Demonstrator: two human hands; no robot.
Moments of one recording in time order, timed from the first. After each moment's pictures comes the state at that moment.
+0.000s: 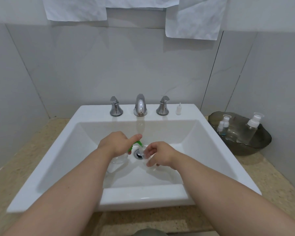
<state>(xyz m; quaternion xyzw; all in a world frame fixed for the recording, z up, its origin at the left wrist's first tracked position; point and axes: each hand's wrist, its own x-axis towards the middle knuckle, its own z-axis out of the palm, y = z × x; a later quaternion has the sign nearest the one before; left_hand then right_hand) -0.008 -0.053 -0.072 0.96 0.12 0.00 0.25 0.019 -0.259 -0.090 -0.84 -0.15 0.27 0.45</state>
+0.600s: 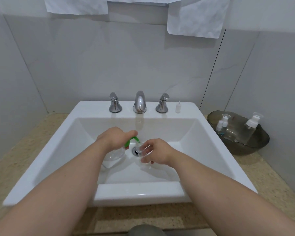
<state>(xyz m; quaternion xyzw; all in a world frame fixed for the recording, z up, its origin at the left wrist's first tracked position) -0.001 -0.049 -0.071 0.94 0.16 -0.03 0.29 0.015 -0.255 -0.086 -0.85 -0.17 0.25 0.43</state>
